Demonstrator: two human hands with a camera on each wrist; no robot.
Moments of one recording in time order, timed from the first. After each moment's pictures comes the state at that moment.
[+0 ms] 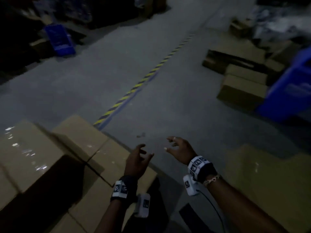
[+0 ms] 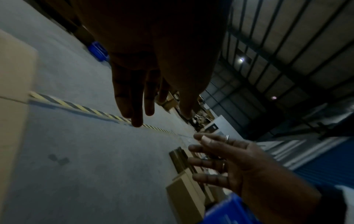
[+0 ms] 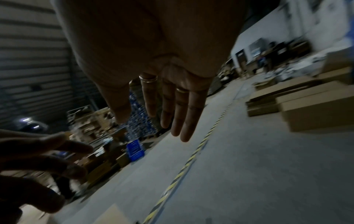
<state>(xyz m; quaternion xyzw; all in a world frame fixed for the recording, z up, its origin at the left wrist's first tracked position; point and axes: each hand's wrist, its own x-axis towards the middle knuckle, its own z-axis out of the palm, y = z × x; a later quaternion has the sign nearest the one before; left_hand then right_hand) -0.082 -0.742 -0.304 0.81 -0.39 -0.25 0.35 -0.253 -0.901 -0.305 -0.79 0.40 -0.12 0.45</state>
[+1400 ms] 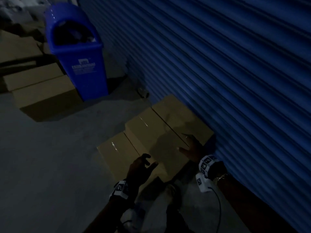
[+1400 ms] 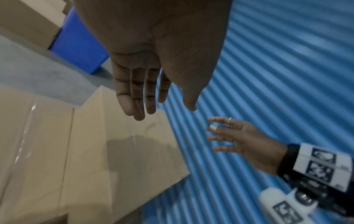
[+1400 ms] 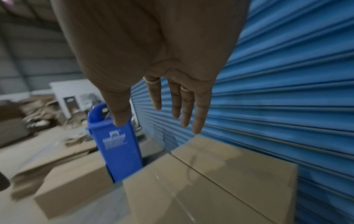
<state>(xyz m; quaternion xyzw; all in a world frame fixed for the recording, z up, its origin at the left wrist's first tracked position) -0.776 -1.094 -0.364 0.42 -0.81 -0.41 0.02 -1.029 -0.982 -0.328 -0.37 0.85 -0.22 0.29</state>
